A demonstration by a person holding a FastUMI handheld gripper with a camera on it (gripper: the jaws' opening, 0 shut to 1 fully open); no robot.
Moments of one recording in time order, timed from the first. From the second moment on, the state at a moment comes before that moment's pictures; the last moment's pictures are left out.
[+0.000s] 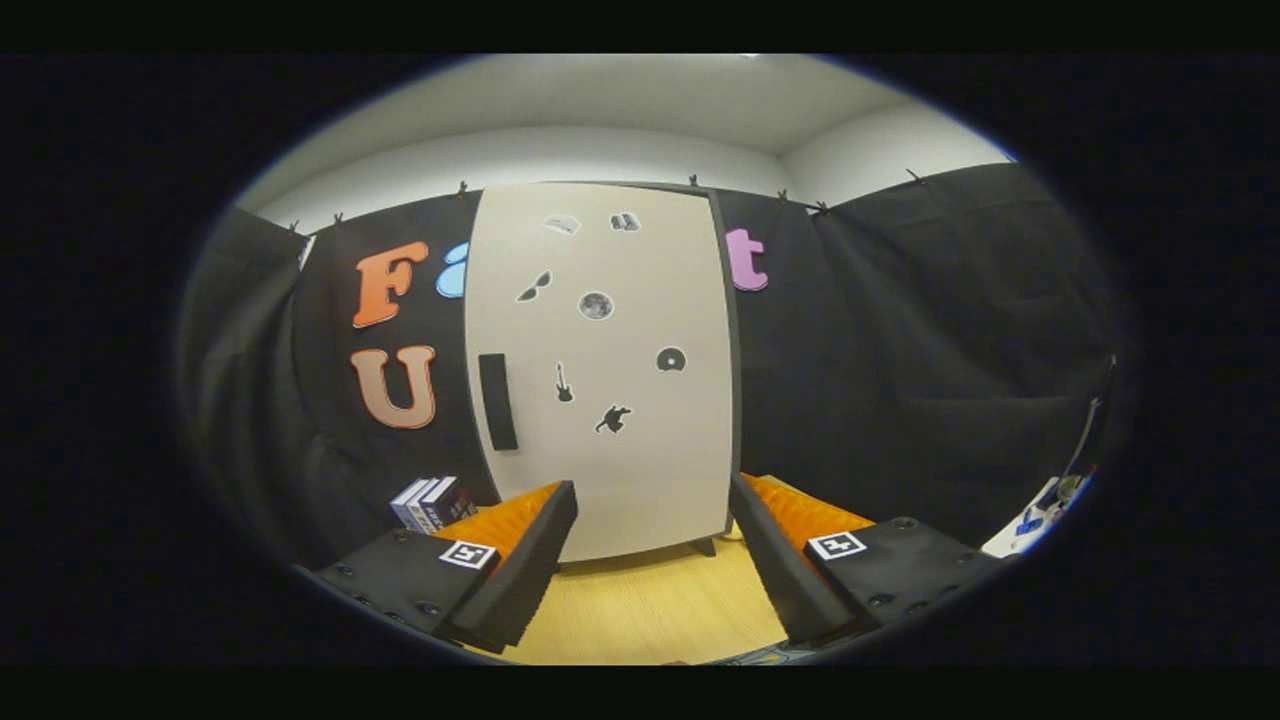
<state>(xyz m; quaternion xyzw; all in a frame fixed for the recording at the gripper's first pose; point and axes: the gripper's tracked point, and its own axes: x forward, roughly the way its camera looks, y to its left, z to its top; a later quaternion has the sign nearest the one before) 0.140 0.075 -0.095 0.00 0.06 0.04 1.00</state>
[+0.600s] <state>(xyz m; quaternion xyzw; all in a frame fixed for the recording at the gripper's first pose) 0.129 0.069 -0.098 0.00 0.06 0.04 1.00</state>
